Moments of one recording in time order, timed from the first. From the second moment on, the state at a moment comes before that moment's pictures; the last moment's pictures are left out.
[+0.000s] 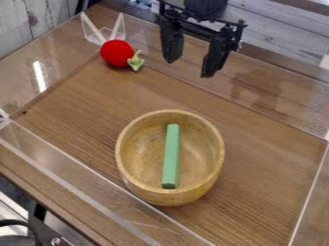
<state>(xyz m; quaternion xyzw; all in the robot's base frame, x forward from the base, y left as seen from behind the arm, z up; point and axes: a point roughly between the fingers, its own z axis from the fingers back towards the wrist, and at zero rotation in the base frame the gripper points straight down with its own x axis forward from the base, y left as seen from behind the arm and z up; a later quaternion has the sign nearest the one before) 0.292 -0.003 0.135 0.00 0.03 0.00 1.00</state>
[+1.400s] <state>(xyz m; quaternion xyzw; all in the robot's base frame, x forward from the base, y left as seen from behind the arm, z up) 0.340 0.155 0.103 -0.01 0.01 0.02 1.00</state>
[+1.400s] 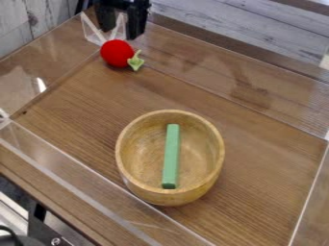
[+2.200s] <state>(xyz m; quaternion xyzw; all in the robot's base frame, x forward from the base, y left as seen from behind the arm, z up) 0.352 0.177 0.088 -0.01 0.00 0.00 1.00</state>
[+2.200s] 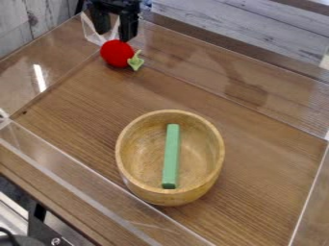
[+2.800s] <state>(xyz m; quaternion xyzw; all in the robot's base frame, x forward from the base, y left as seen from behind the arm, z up) 0.354 0.184 0.084 -0.01 0.00 0.00 1.00</state>
